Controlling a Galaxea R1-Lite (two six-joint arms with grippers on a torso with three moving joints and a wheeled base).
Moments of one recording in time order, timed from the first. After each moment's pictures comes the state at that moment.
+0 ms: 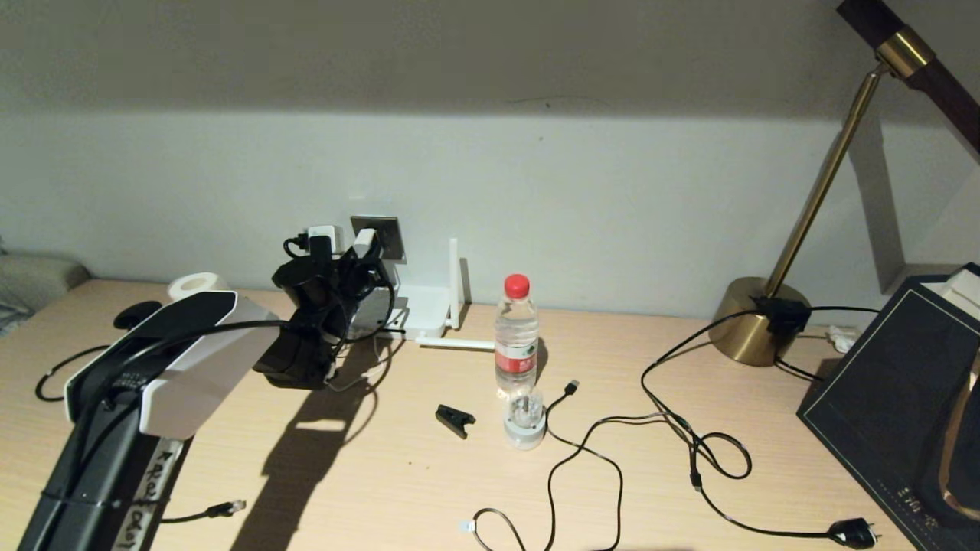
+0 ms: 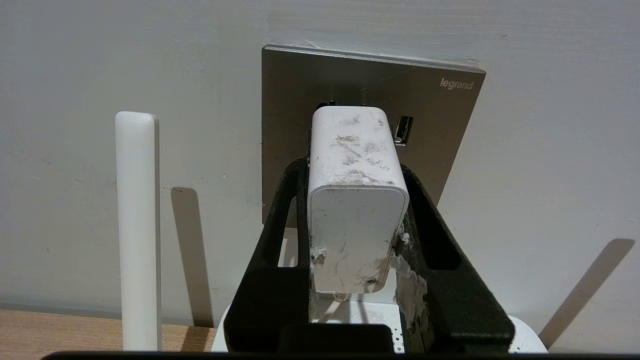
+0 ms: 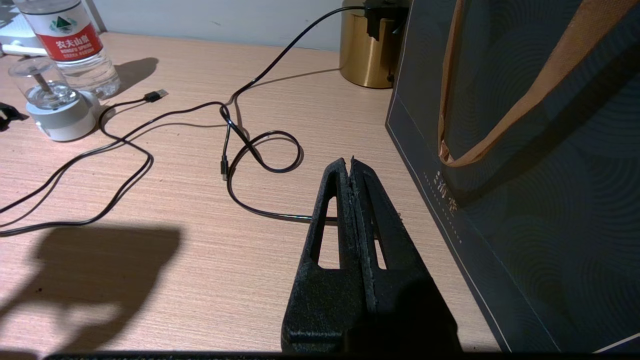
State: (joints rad) left arm -0.14 2.58 -1.62 -1.29 0.04 -0.03; right arm -0.01 0.00 0.00 -0.01 0.01 -0.01
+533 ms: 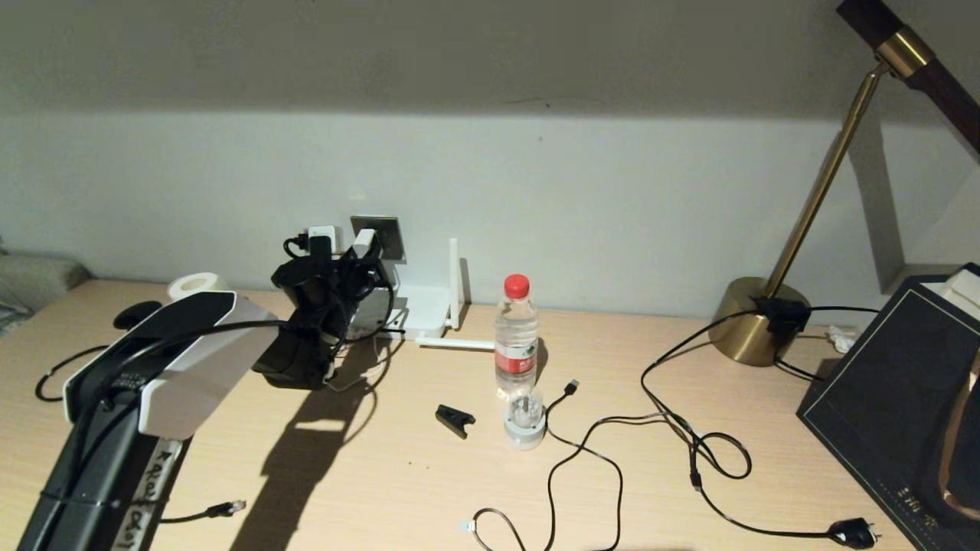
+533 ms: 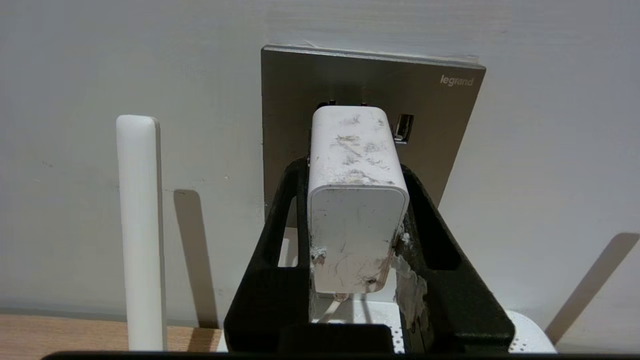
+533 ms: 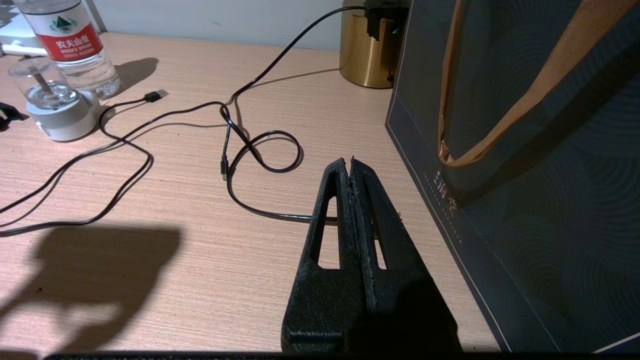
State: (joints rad) left arm -0.13 2.58 -1.62 -1.28 0.03 -0.01; right arm -0.01 0.00 0.00 -0.01 0.01 -0.01
